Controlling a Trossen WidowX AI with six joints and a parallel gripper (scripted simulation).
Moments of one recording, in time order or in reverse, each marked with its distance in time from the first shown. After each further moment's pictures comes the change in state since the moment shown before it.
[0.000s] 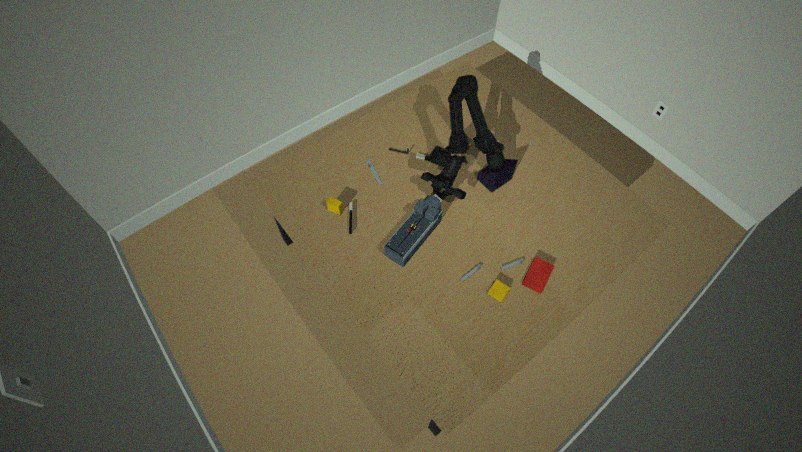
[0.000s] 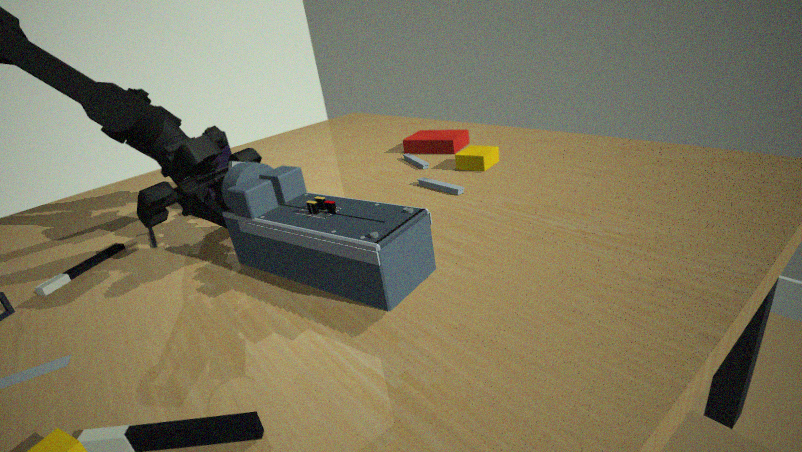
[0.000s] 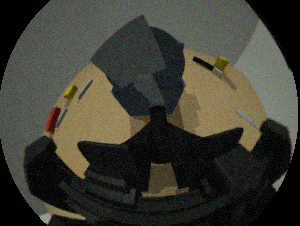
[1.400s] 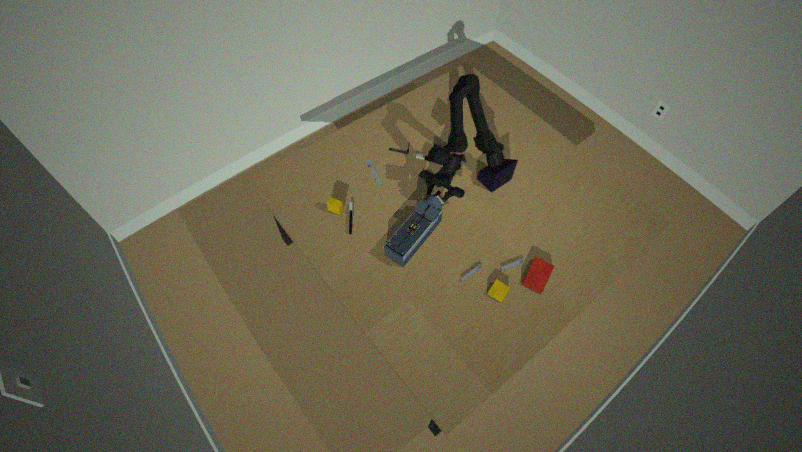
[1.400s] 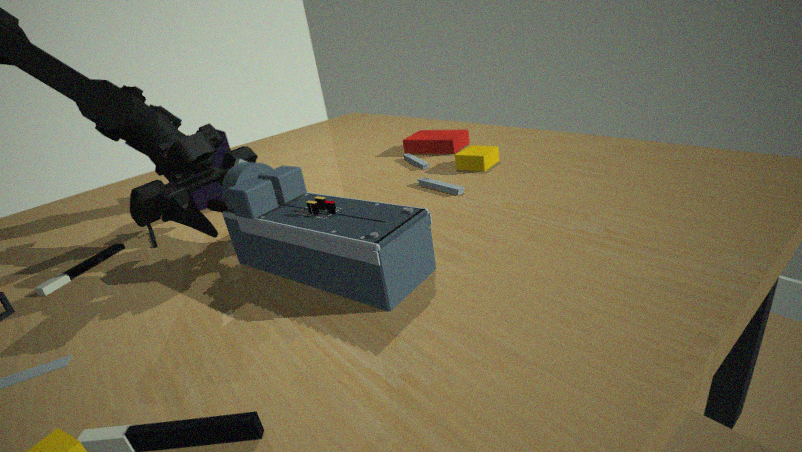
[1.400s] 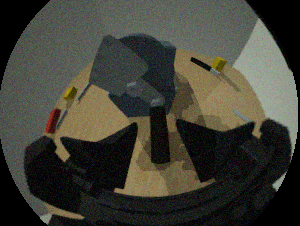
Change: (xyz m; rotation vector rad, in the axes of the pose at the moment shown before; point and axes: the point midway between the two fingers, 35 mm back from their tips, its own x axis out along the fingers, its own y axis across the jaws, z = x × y) arm -0.003 -0.007 0.003 0.004 0.003 -0.004
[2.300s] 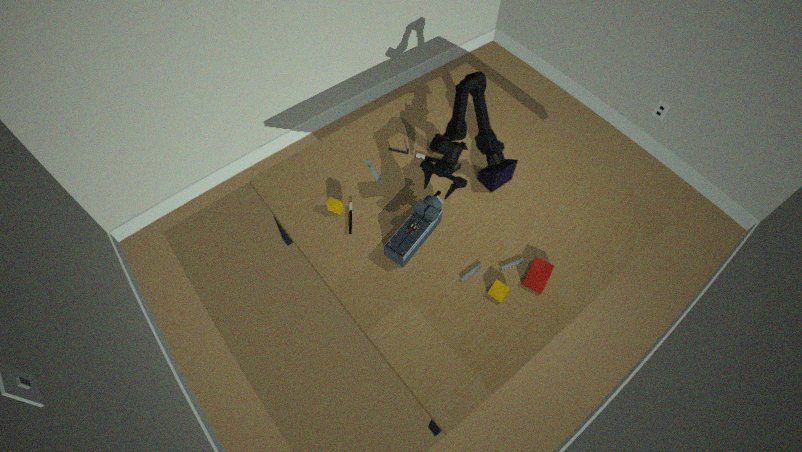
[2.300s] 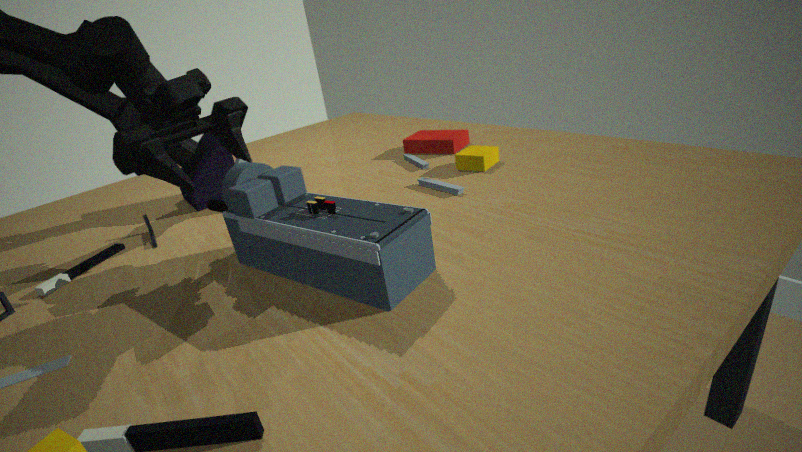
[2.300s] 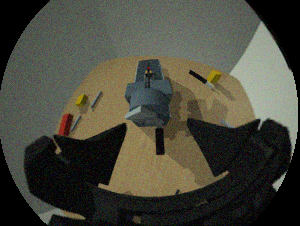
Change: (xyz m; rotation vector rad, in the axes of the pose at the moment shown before) arm -0.048 0.005 0.057 -0.004 0.015 0.020
